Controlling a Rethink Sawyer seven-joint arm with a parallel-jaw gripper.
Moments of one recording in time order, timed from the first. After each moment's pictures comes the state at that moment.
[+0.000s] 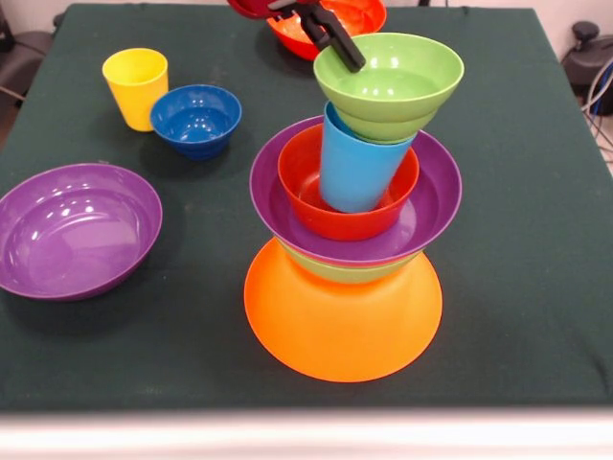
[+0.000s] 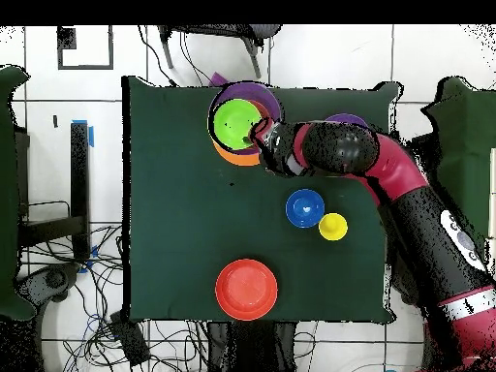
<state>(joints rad) -0.97 -0.45 0.97 1.57 -0.25 0.82 2.26</state>
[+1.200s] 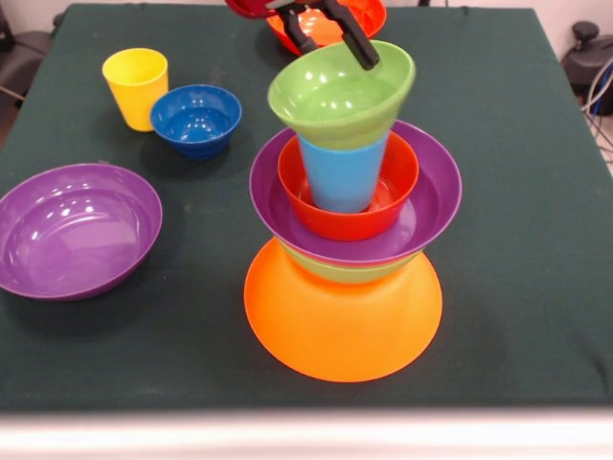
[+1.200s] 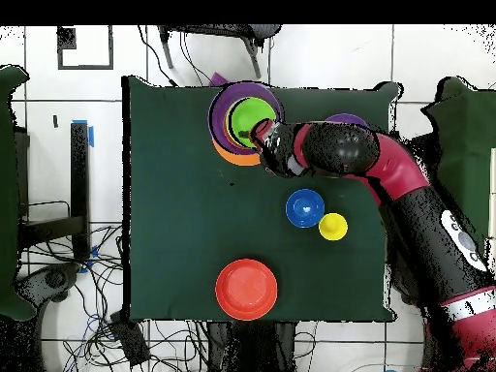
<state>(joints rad) -0.98 -0.46 0.97 1.57 -0.26 0.82 2.26</state>
